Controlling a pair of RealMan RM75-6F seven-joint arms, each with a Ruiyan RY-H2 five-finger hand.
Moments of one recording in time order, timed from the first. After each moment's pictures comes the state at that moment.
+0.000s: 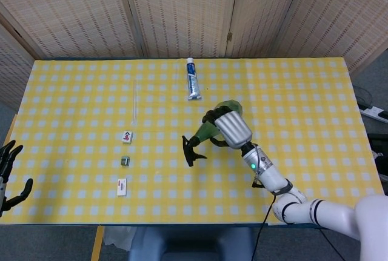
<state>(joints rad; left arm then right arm) -0.07 -1.07 -0.05 -1.53 1.59 1.61 -0.24 0.81 -1.56 0.21 -1.35 -1.33 1.06 -0.04</state>
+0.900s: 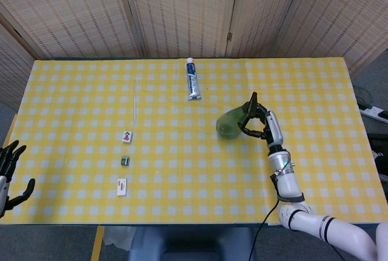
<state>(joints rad) -0.08 -1.07 -0.05 -1.53 1.58 1.59 -0.22 0.58 -1.61 0.40 -1.39 -1.07 1.01 0.75</state>
